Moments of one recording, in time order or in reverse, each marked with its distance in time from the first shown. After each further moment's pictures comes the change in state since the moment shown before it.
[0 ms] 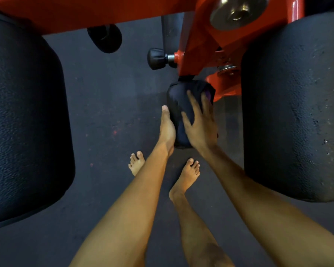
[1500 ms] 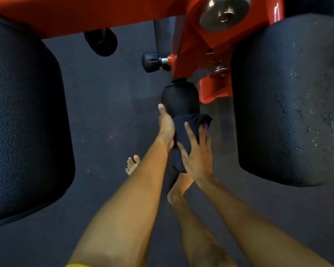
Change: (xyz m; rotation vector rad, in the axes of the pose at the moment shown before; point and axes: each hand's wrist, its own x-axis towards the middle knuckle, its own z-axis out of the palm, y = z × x) left_hand 0.066 -0.036 0.001 -0.080 0.041 -0.148; right_hand -0.088 0.008 0.009 -0.007 -0.095 0.140
